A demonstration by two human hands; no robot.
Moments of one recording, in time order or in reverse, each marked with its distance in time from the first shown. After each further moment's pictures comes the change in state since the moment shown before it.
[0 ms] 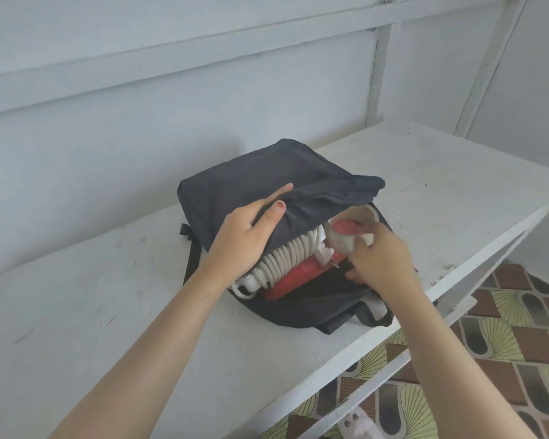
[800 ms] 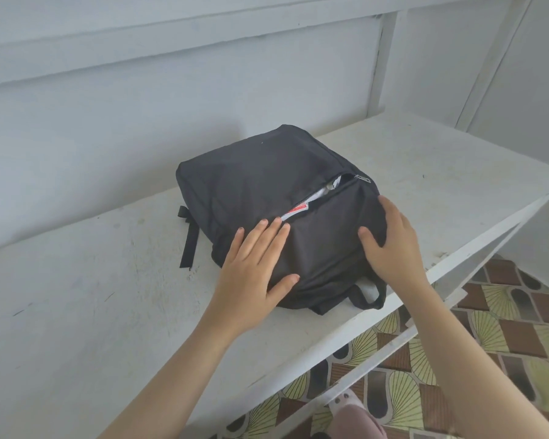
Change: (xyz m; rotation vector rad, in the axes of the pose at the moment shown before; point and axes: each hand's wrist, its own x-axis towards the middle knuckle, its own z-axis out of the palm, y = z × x) left_hand -0.066 -0.048 0.046 0.754 0.026 0.252; right_hand 0.022 0.052 -0.008 -0.179 0.111 -0.315
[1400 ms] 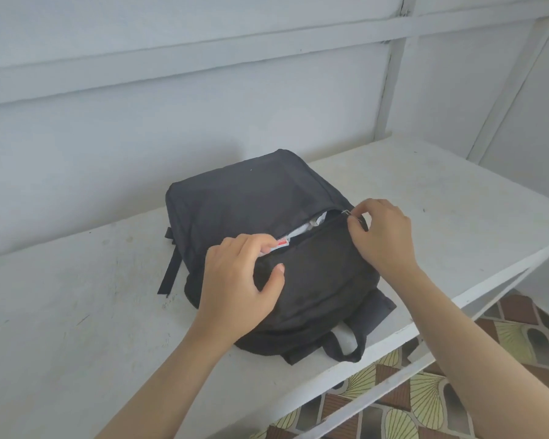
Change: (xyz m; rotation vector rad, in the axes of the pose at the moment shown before) left_hand 0.056 0.033 -0.020 -0.205 0.304 -0.236; right_hand 0.087 -0.013 -0.019 -0.175 0.073 -0.187
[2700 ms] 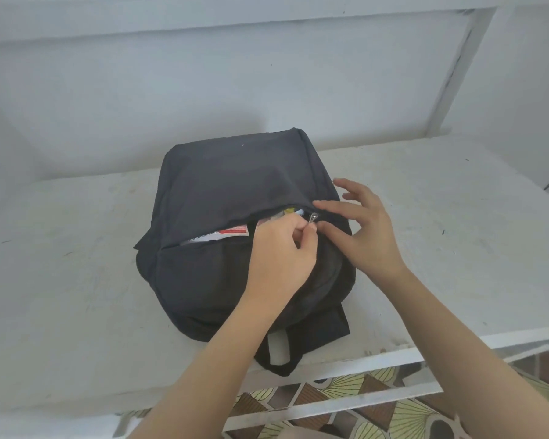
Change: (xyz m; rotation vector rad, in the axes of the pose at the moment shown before) left_hand 0.056 0.095 0.104 -0.140 0.155 -0.495; right_hand 0.047 0.053 0.009 0.503 -0.239 -0.441
